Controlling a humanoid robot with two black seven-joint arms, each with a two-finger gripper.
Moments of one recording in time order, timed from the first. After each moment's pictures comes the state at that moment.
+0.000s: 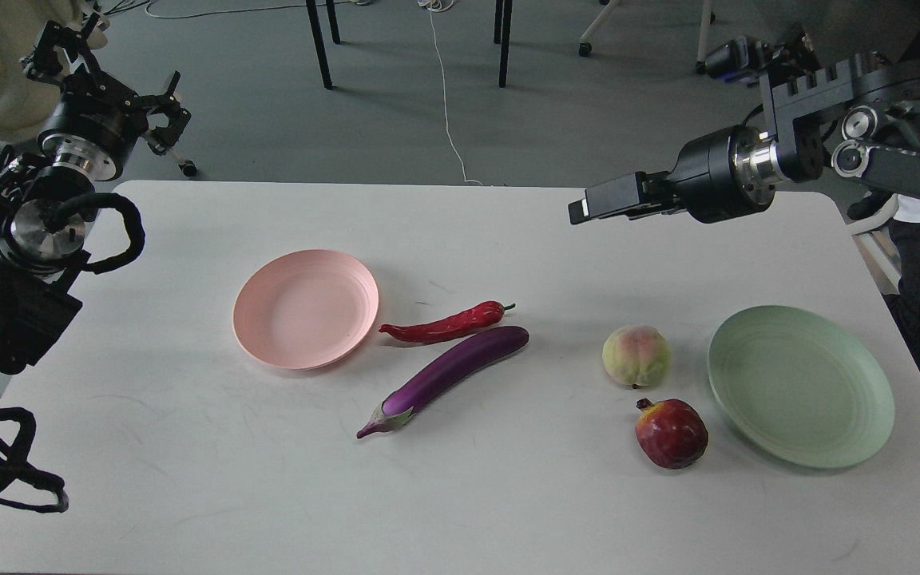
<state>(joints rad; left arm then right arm) -0.96 0.35 -0.73 -0.33 -0.29 -0.49 -0.21 1.71 -0.50 -0.68 1.18 -0.98 0.49 0.35</state>
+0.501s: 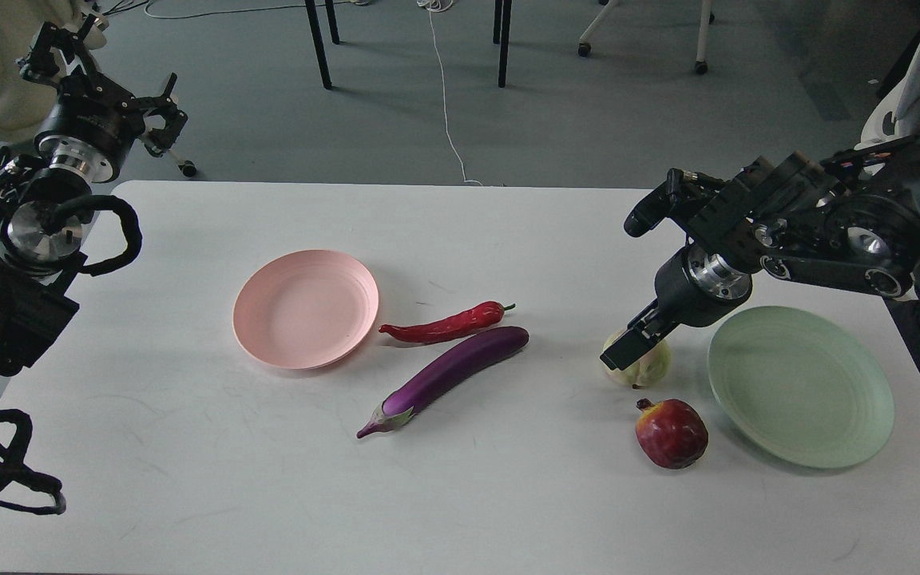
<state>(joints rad) -0.95 0.35 -0.72 -0.33 -0.29 -0.49 -0.21 1.66 -0.28 -0.89 1.08 -1.13 0.49 0.43</state>
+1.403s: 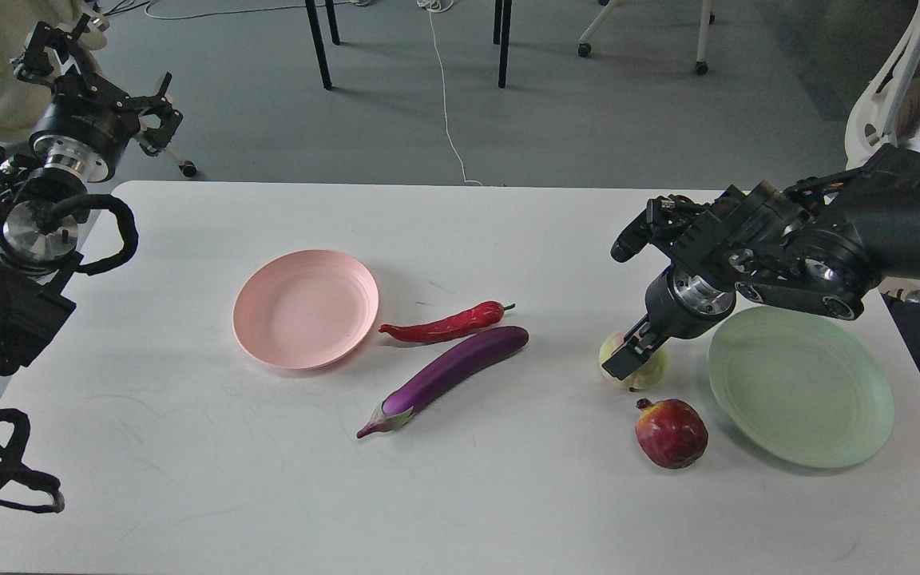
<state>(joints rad) -0.95 0.35 -0.73 -0.32 -0.29 -0.49 -0.21 1.56 -0.22 -0.90 0.98 -1.17 0.44 0.41</state>
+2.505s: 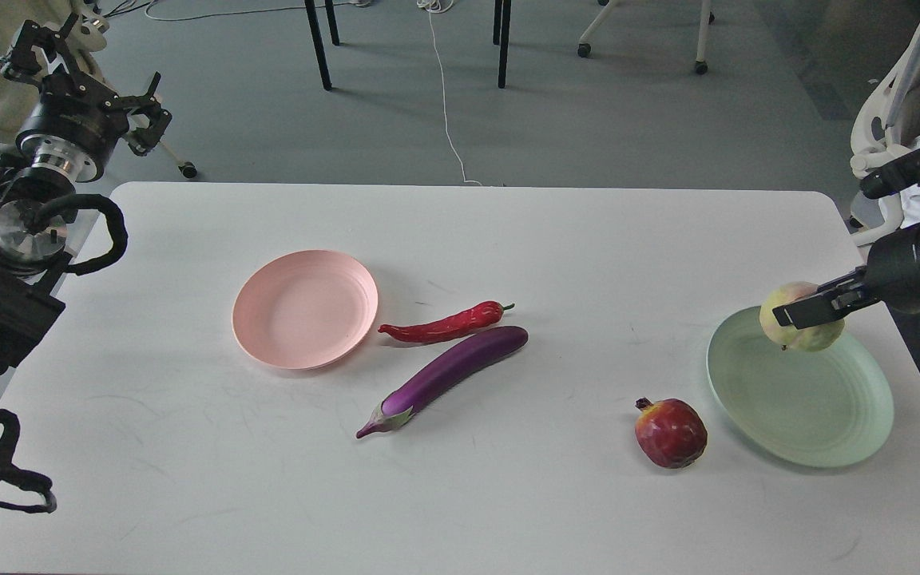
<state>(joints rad) -0.95 0.37 -0.72 -0.32 -0.29 -0.49 -0.21 1.67 -0.89 -0.86 1.22 -1.30 0.40 0.40</state>
